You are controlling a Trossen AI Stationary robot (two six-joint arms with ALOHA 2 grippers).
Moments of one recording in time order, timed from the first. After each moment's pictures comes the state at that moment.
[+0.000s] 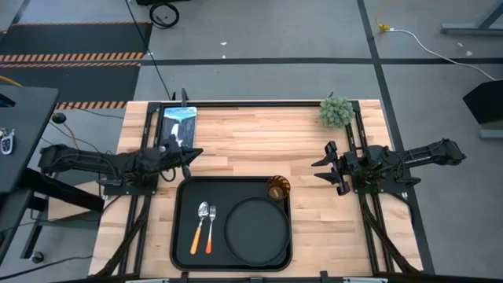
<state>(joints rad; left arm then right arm) -0.03 0.49 0.13 0.20 -0.48 -0.17 0.12 0.28 0.01 0.43 -0.02 0.02</state>
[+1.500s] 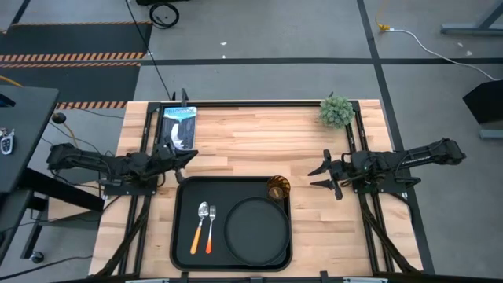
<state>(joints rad) -0.16 0.28 0.01 0.35 -0.57 0.01 0.12 0.29 0.01 0.03 -0.02 0.02</state>
